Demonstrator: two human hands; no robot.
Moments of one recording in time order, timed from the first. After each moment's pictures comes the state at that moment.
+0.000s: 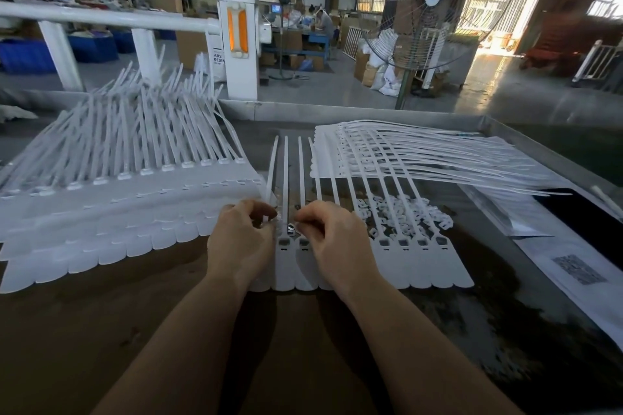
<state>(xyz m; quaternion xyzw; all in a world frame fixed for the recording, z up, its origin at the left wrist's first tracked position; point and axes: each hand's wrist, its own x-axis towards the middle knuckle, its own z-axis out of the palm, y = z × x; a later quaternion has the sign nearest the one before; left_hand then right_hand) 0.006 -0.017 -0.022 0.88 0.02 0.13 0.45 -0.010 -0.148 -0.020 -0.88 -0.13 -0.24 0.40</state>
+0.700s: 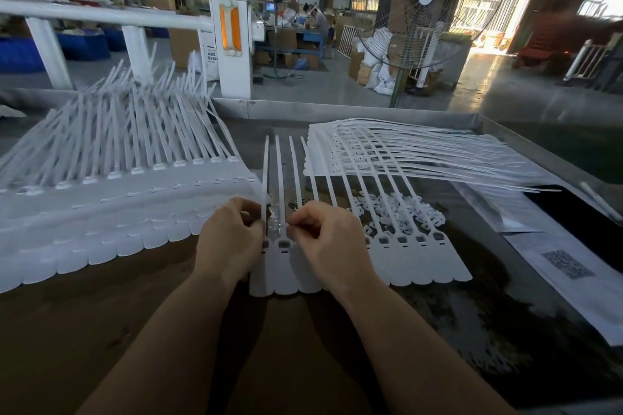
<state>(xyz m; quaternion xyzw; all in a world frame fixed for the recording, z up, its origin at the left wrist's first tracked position) 0.010 -0.014 -0.021 0.89 0.02 0.12 0.44 -0.015 -0.150 -0.020 -0.86 -0.14 -0.25 0.42</state>
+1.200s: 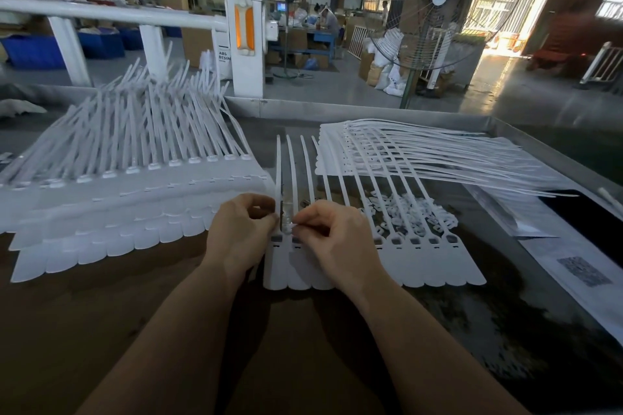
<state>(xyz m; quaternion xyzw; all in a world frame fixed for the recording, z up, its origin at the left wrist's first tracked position) 0.004 -0.010 -0.011 0.85 0.03 0.09 0.52 -0.015 -0.147 -0.015 -0.84 -0.14 -0.17 0.50</state>
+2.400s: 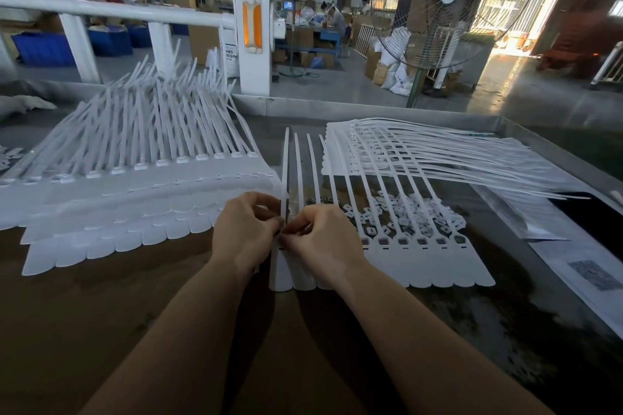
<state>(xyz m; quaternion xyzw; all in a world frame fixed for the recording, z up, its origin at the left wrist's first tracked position) 0.003 -0.009 -0.012 0.85 0.04 0.08 0.53 -0.006 -0.127 -0.016 -0.91 -0.05 -0.07 0.40</state>
